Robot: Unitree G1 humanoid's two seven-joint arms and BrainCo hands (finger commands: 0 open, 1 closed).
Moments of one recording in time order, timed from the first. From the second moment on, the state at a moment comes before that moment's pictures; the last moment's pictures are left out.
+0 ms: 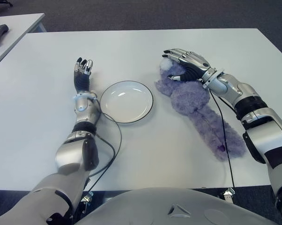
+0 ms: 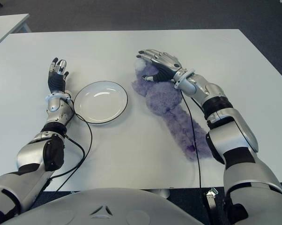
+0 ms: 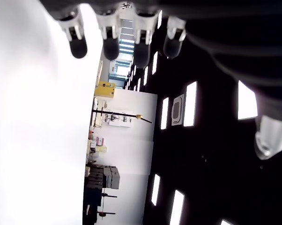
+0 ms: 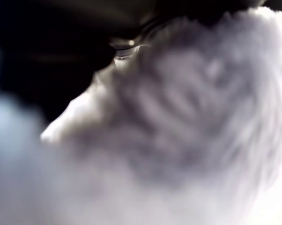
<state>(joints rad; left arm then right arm) -0.62 0.16 0.41 1.14 -0.14 -0.54 -0.01 -0.85 -0.56 0.51 0.94 -0.66 -0.78 -0.19</state>
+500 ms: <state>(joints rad) -0.62 0.16 0.42 1.14 -0.14 -0.54 -0.01 -0.68 -0.61 0.49 0.71 -0.52 -0.81 -0.05</state>
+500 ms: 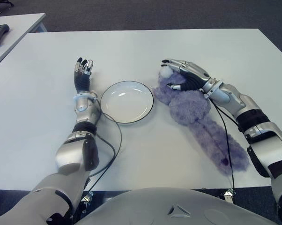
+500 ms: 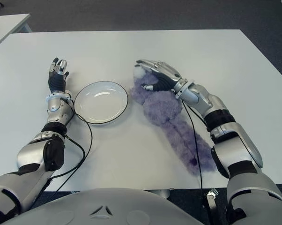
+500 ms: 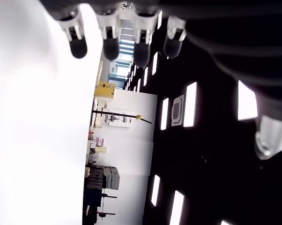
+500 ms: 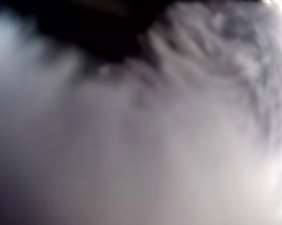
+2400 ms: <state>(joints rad) -0.62 0.15 0.42 1.14 -0.14 -0.54 -0.01 -0.56 -0.53 0.33 0.77 -0.38 -1.04 -0.11</state>
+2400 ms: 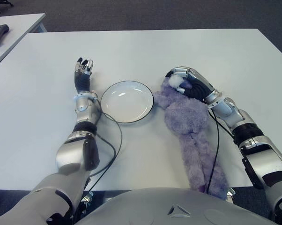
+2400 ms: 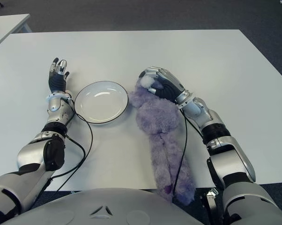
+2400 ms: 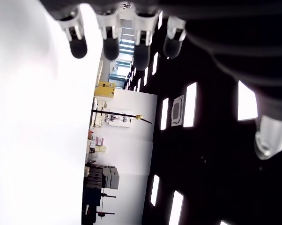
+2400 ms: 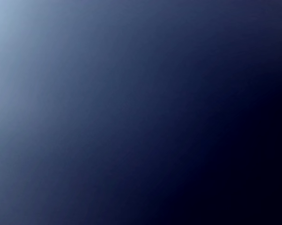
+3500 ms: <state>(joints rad) -0.62 0.15 0.42 1.14 -0.14 -0.54 -0.01 -0.80 -0.53 0.26 0.87 -0.58 -1.10 -0.34</state>
